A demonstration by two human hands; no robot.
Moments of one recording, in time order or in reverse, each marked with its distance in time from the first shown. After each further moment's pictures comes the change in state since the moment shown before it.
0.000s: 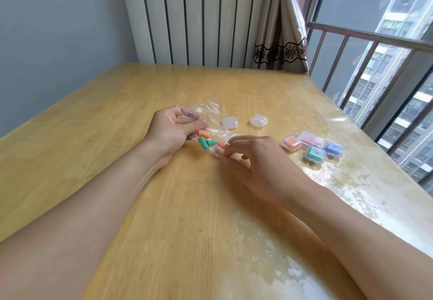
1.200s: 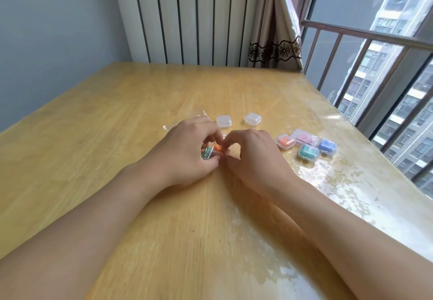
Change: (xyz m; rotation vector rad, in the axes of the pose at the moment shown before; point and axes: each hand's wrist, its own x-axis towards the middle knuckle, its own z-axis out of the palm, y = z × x) left_hand -0.032 0.002 0.016 0.879 -0.322 0.576; right_hand 0.009 0.000 0.004 -0.022 0.042 0.253
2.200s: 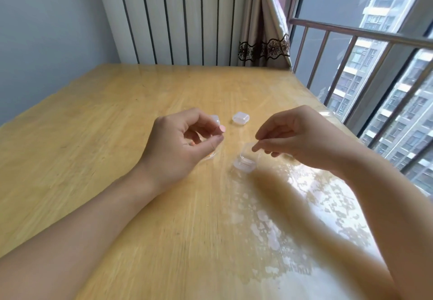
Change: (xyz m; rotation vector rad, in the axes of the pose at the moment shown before) left_hand -0.003 0.032 0.004 -0.387 0.294 -0.056; right_hand -0.010 0.055 -0.087 0.384 -0.181 0.188
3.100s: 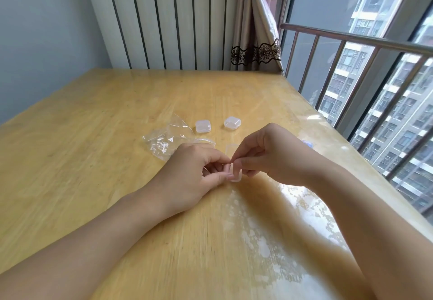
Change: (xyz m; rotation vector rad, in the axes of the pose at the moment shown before) left_hand -0.010 -0.004 0.026 0.166 -0.356 0.022; right_hand 0.004 0.002 0.025 -0.079 -0.103 -0.049
